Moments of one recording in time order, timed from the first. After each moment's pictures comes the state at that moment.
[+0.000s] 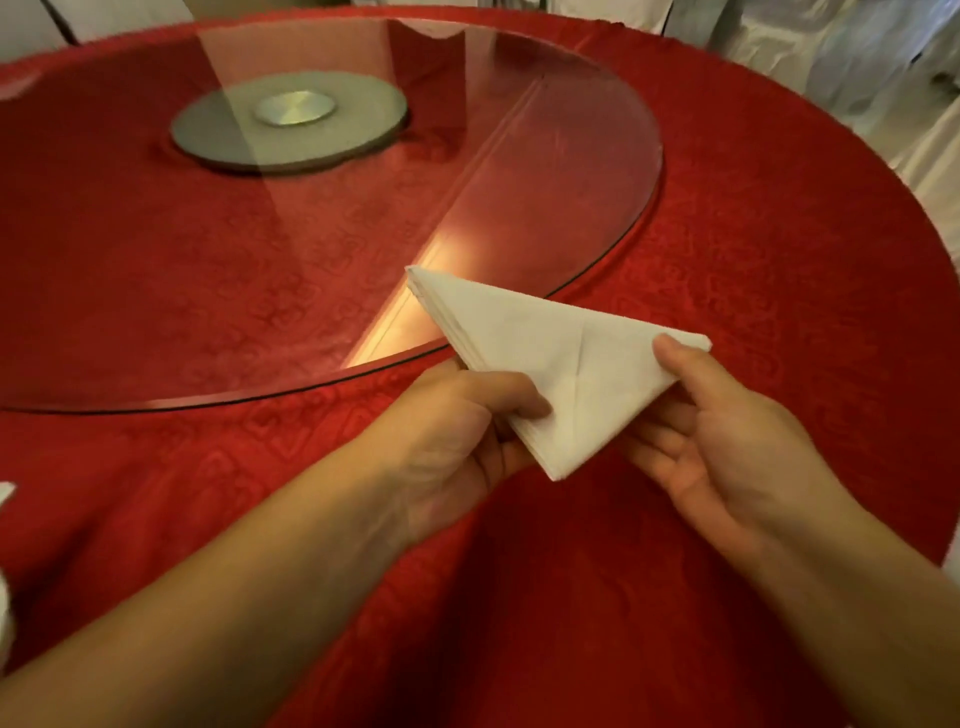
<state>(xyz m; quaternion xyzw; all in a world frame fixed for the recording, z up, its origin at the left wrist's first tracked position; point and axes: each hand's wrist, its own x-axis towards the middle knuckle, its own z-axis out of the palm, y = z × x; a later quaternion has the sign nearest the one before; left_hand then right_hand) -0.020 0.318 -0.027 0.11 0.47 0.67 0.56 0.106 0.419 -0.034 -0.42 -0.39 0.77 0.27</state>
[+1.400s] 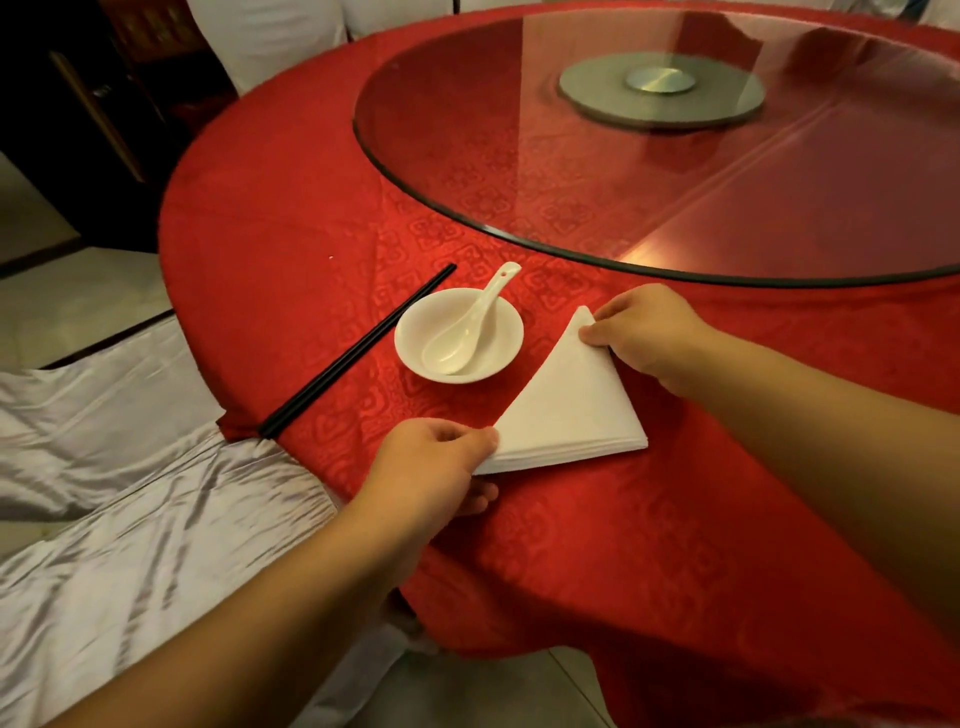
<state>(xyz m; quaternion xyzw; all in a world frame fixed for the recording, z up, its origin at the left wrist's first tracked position) -0.003 -0.004 -0.061 -0.09 0.74 0.61 0.25 -0.056 0.217 -0.055 -0.24 -0.88 0.42 0.01</state>
